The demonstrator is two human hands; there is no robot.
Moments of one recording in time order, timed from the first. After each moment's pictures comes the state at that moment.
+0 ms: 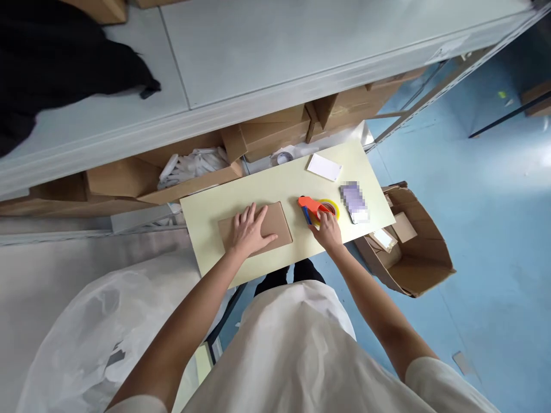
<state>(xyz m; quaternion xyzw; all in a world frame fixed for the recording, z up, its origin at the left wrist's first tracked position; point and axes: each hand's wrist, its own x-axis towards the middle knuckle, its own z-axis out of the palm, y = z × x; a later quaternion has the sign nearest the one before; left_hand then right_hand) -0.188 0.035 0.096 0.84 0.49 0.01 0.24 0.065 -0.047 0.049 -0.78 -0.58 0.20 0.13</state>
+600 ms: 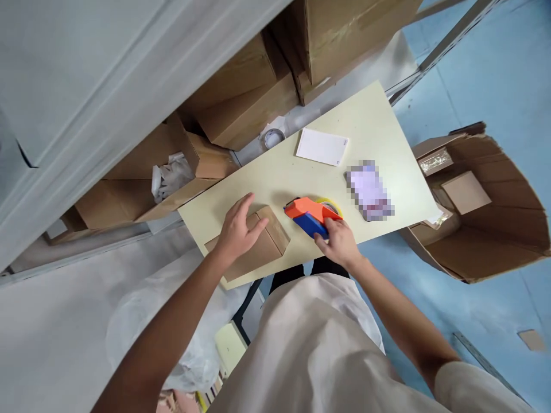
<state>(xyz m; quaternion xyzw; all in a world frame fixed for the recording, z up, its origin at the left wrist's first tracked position) -0.104 0.089 0.128 0.78 0.53 -0.03 0.32 0.116 -0.050 0.047 -0.70 -0.56 0.40 0.19</state>
